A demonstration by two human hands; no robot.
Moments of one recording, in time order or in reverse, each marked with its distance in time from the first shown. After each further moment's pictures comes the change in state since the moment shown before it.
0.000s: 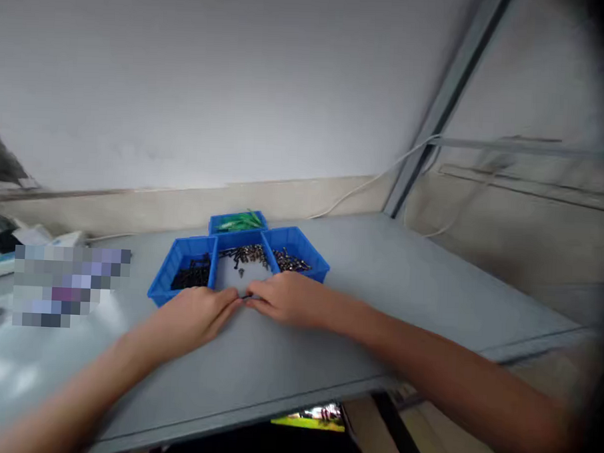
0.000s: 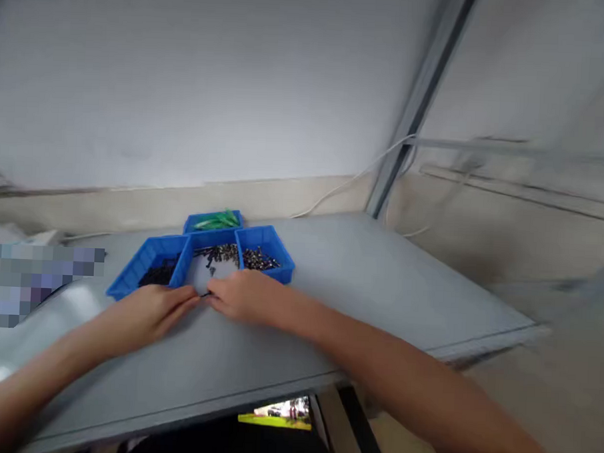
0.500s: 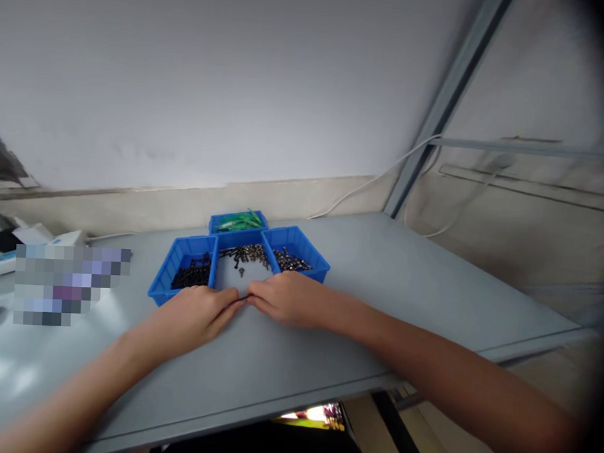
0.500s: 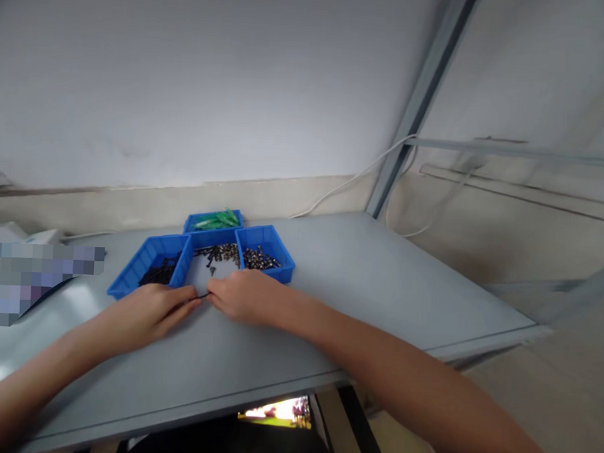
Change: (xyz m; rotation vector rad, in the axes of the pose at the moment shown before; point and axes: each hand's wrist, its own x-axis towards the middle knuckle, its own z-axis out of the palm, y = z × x) left_hand -0.001 0.005 -0.007 0.016 0.011 0.017; right_hand 0.000 0.000 0.001 -0.050 0.031 -0.023
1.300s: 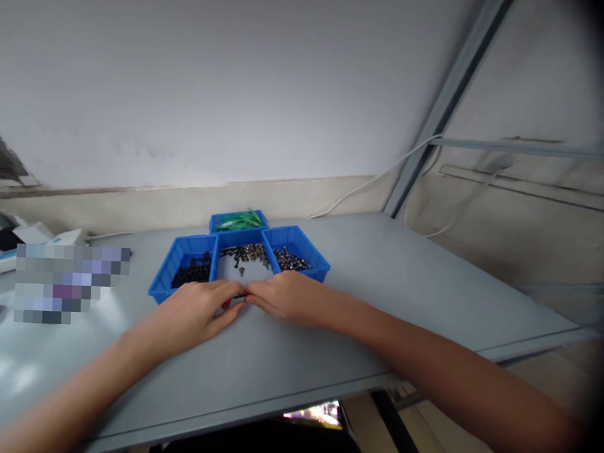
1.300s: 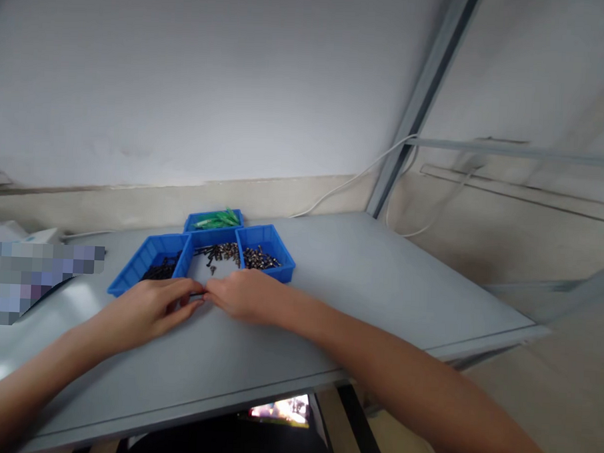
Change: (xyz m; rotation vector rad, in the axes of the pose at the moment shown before) left_hand 0.000 -0.001 0.001 -0.144 0.149 0.036; right_hand 0.000 0.004 0.006 -0.068 0.028 -0.085
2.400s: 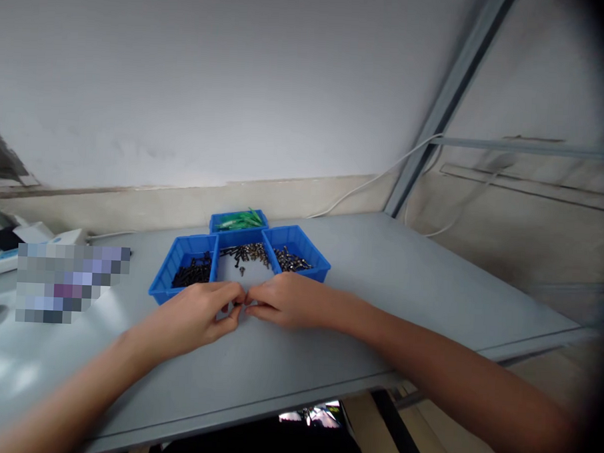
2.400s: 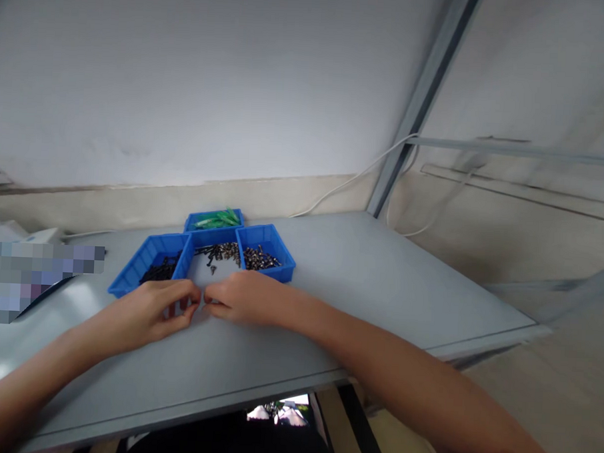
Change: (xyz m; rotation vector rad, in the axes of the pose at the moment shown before) left_hand -0.002 -0.002 -0.001 -0.100 -0.005 0.042; right_hand 0.000 -0.003 -0.008 0.256 -0.048 0.018
